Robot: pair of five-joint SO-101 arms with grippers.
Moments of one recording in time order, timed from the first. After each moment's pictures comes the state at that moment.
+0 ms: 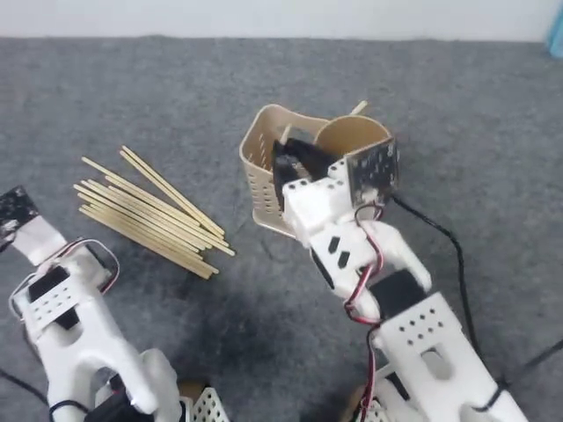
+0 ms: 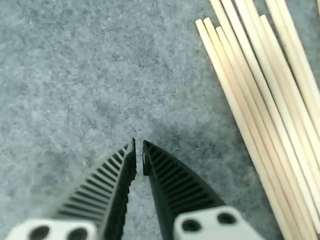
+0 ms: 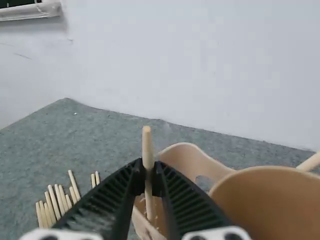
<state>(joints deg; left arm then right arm) -45.9 -31.5 66.2 40.7 6.5 -34.5 -52.9 58.5 12.0 -8.2</state>
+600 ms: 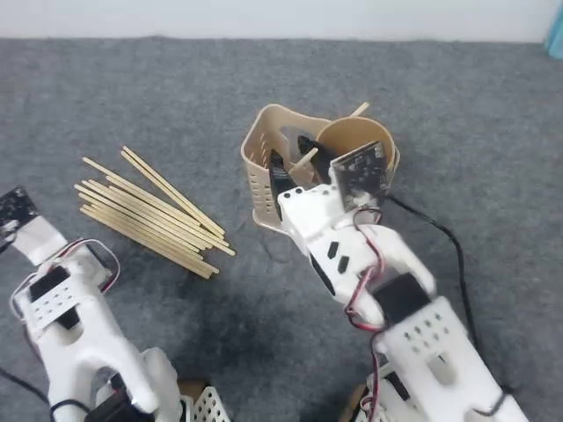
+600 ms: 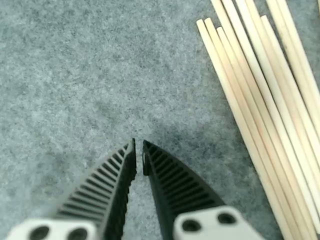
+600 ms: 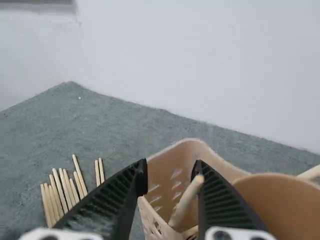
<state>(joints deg) -45.9 -31.5 66.2 40.7 6.5 -36.2 -56.3 51.3 24.4 -5.1</state>
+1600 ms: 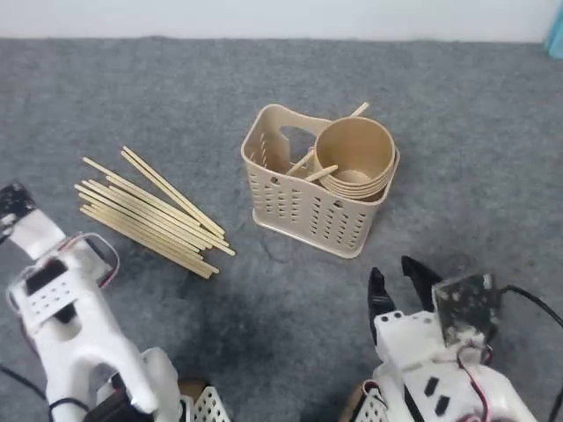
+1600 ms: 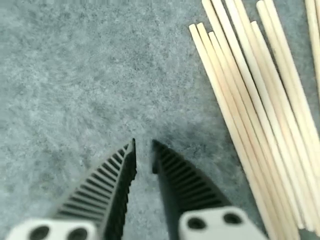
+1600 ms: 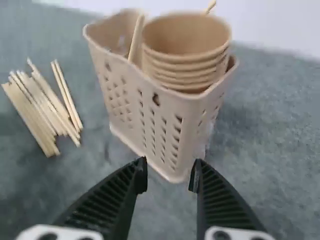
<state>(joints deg) -44.7 -30.3 60.0 47.7 9.4 -24.6 -101.3 47.1 91.6 0.4</state>
